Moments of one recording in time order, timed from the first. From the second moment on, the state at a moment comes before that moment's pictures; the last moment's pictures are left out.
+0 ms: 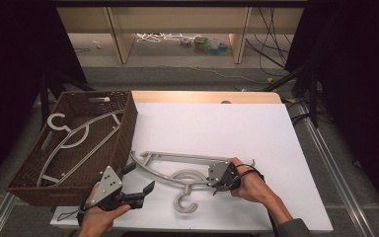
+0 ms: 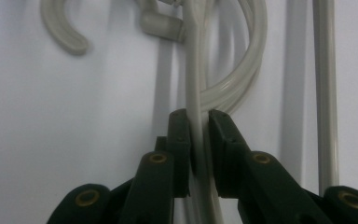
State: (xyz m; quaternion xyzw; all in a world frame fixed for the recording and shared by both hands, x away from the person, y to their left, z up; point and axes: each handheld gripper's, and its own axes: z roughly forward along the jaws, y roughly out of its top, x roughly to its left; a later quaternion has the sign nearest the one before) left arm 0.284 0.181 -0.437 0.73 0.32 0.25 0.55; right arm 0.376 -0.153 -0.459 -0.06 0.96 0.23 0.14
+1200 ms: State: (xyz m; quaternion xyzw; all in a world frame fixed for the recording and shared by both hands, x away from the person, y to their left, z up) left arm 0.305 0.133 -0.445 0.83 0.17 0.26 0.46; right arm 0.359 -0.177 -0.412 -0.12 0.94 0.27 0.17
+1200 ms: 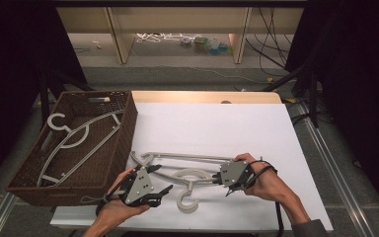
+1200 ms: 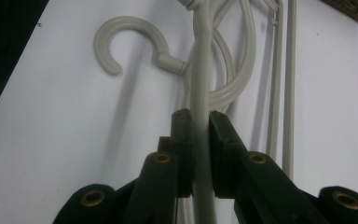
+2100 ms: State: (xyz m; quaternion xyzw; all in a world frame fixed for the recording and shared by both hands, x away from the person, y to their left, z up) left arm 0.310 0.106 -0.443 0.87 0.03 0.31 0.38; right arm 0.354 -0.174 -0.402 -0.15 0.93 0.29 0.16
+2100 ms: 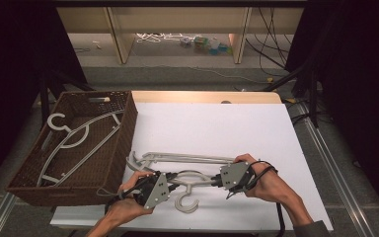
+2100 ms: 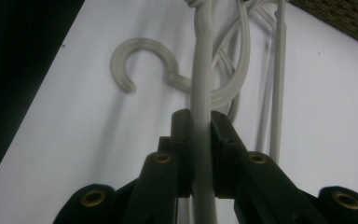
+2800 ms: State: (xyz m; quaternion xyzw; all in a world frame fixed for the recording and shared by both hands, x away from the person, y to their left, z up) left arm 0.298 0.102 -0.414 0.90 -0.01 0.31 0.32; right arm 0.356 -0.181 -0.387 -0.02 0.92 0.35 0.18
